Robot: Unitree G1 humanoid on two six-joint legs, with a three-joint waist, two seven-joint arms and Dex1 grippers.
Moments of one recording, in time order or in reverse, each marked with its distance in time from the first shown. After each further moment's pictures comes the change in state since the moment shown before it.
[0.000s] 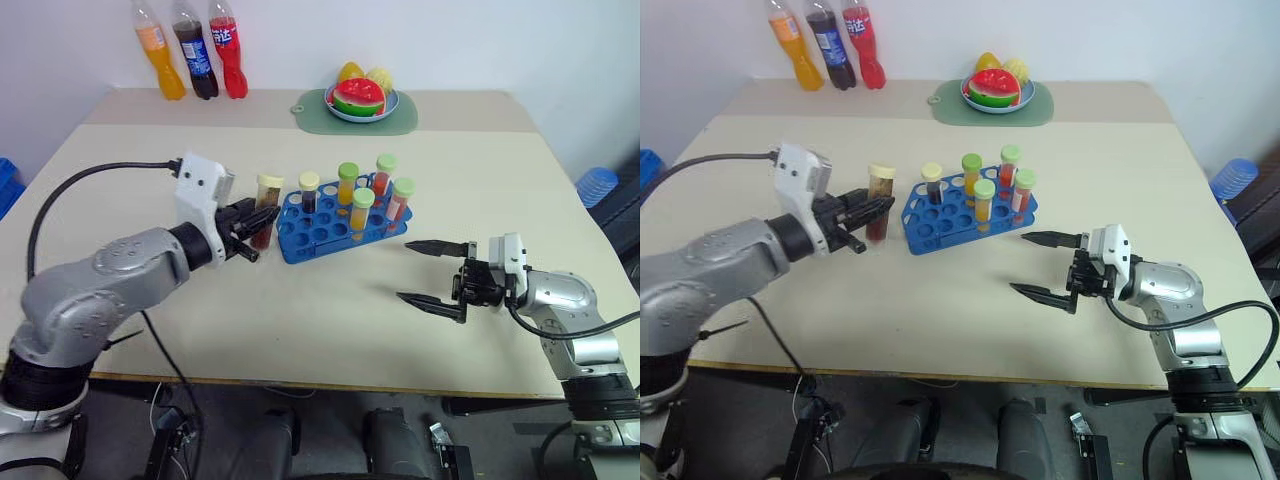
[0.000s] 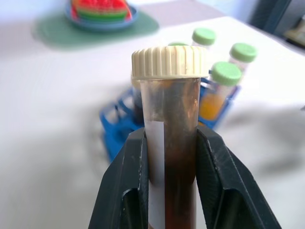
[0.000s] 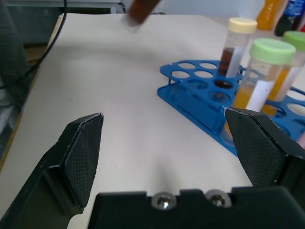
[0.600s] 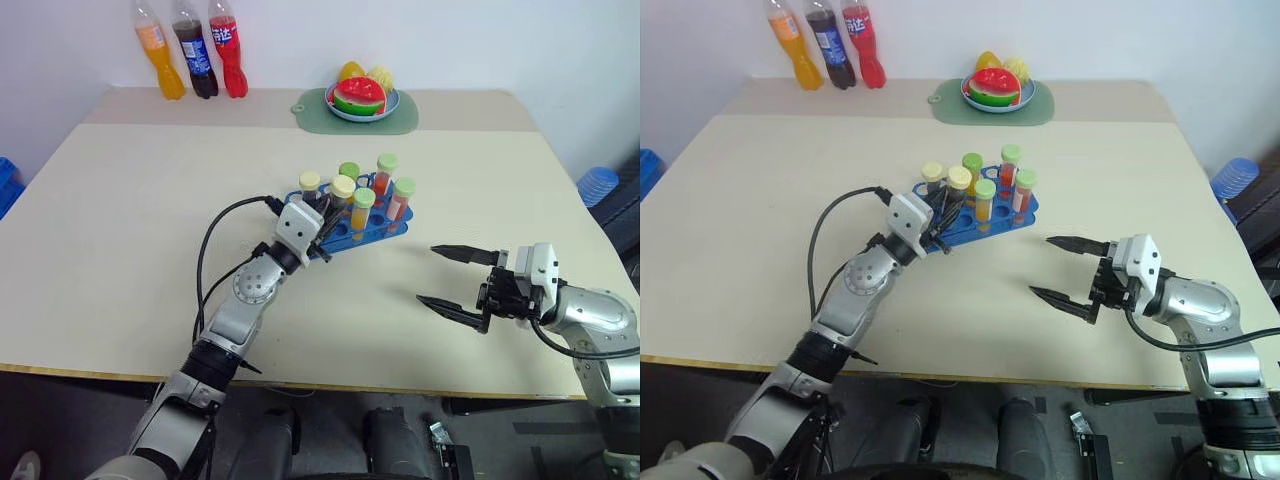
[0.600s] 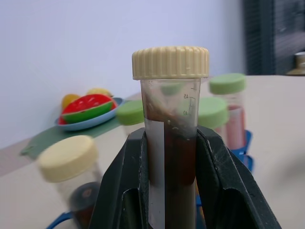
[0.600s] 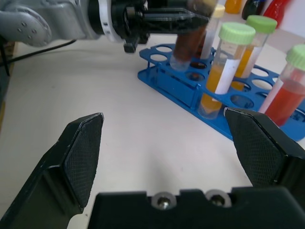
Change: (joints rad) left arm -0.034 -0.516 -0.162 0.656 0.605 -0.801 -0.214; right arm 0.164 -0.058 -0.112 -0.185 0.013 0.069 -0.091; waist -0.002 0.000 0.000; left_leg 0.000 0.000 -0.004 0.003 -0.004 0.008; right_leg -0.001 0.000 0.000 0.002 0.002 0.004
